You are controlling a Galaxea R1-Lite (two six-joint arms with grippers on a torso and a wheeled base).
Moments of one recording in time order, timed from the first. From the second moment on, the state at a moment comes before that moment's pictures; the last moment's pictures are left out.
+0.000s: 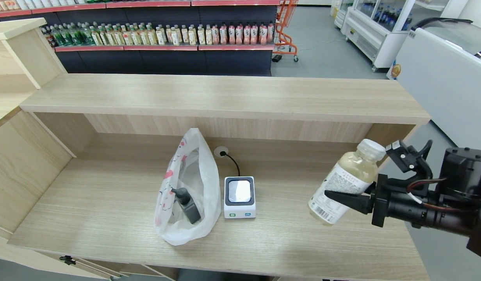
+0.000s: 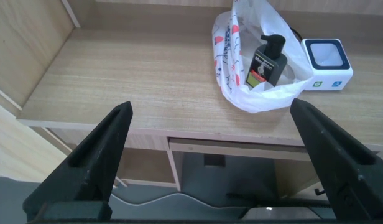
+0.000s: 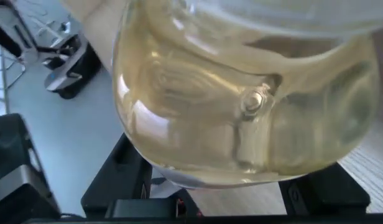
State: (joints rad) left arm 0.00 0.00 0.00 0.00 -0.01 0.00; right arm 0.22 1.63 -0.42 -1.02 0.74 -0.03
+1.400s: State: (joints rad) left arm 0.00 0.00 0.00 0.00 -0.01 0.00; right arm 0.58 1.47 -0.37 -0.84 0.74 0.26
